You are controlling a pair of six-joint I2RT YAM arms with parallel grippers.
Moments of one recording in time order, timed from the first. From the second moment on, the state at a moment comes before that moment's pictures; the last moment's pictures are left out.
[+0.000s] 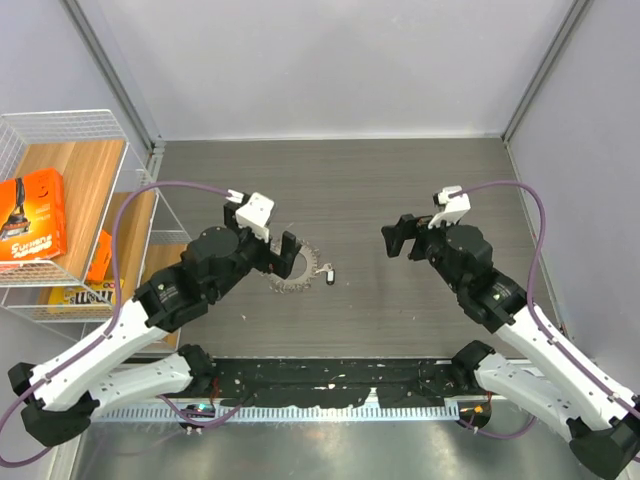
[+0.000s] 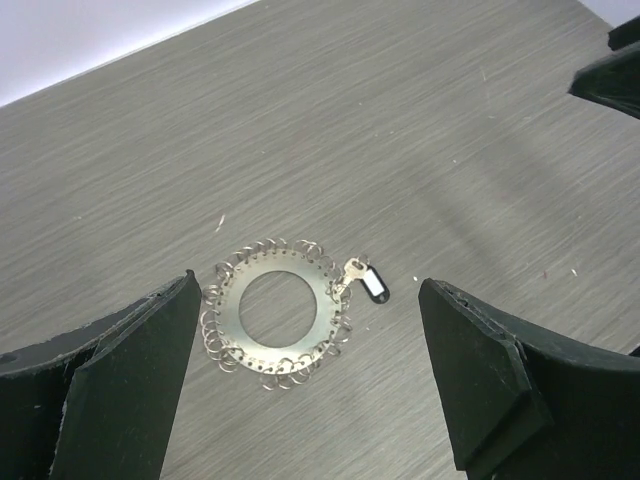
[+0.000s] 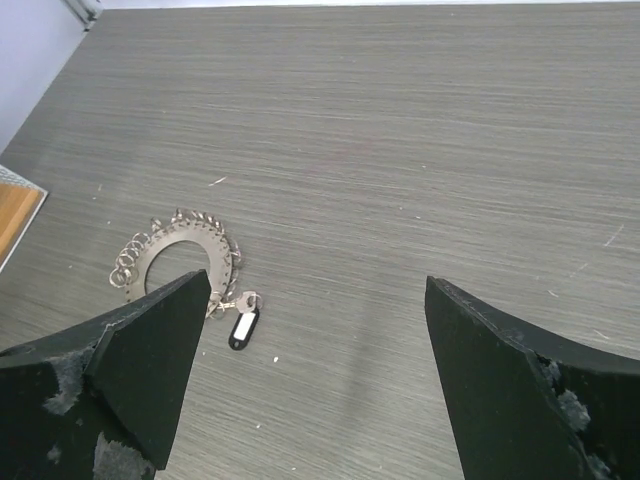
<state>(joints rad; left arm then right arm) -0.93 0.85 1.01 -0.43 -0.35 -0.10 0.61 0.73 0.73 -0.21 0.24 0.31</state>
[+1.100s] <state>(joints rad) -0.82 1.21 0.88 -0.55 -0.46 -0.49 0.86 0.97 0.79 -0.37 0.21 0.35</state>
